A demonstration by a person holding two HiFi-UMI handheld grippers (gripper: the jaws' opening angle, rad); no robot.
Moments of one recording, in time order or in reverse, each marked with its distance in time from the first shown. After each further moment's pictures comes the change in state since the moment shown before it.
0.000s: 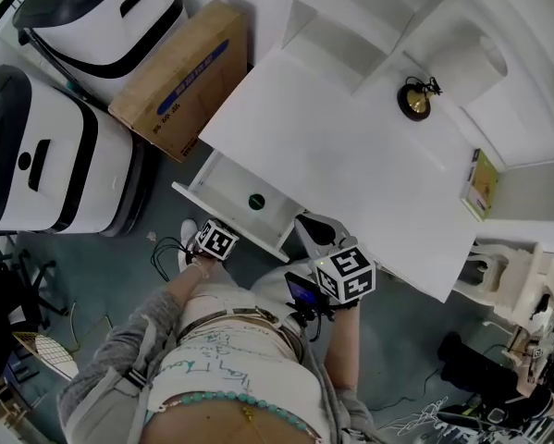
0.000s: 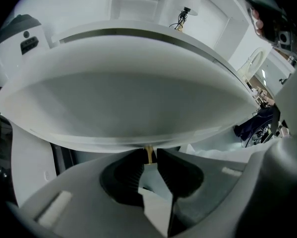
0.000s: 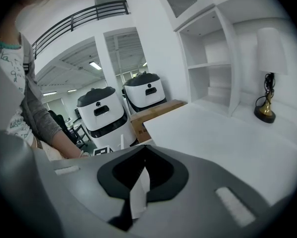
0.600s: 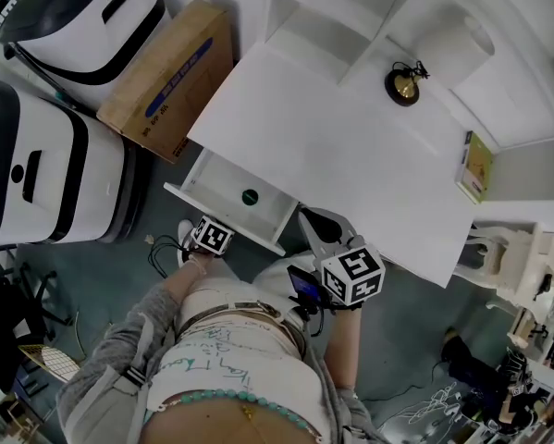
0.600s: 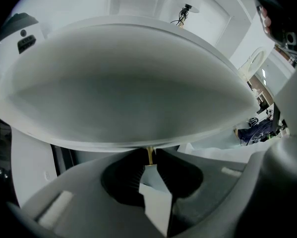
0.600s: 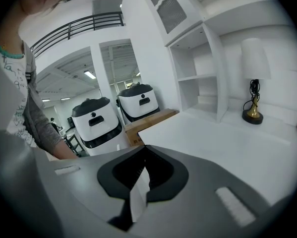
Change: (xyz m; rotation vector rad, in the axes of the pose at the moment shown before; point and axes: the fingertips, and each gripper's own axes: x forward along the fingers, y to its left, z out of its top) left arm 0.005 0.002 0.001 0.004 0.035 -0.009; right arm -0.030 -0.008 0.014 0.056 -0.114 -0.069
